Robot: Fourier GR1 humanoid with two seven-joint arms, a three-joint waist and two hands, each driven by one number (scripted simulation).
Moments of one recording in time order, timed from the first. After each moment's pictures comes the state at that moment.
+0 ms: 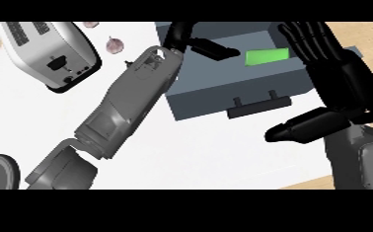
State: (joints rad) left arm -1.28 0.00 -0.31 -0.32 0.37 0.27 -0.28; right arm -0.41 -0.19 -0.06 -1.77 -0.18 0.29 0.08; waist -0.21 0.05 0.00
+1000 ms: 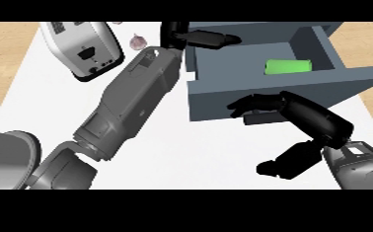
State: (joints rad) left arm -1.25 0.00 -0.25 -0.38 0.63 0.30 -0.52; right arm -0.31 -0.39 0.22 -1.78 0.04 0.59 0.15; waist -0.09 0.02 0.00
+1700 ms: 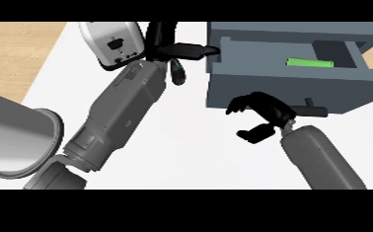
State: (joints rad) left arm -1.09 0.04 -0.23 -0.51 0.66 0.21 -0.58; right arm -0.44 -0.31 0.35 -1.13 0.49 0.35 -0.13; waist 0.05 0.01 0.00
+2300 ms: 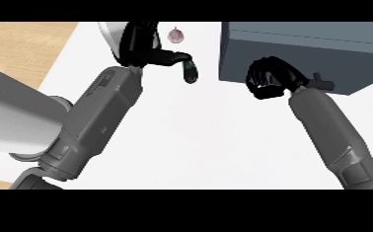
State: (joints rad) left arm -0.95 0.14 -0.23 -0.64 0.68 0.10 -0.51; right arm -0.75 -0.31 0.14 -0.63 0.48 0.18 -0.37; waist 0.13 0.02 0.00
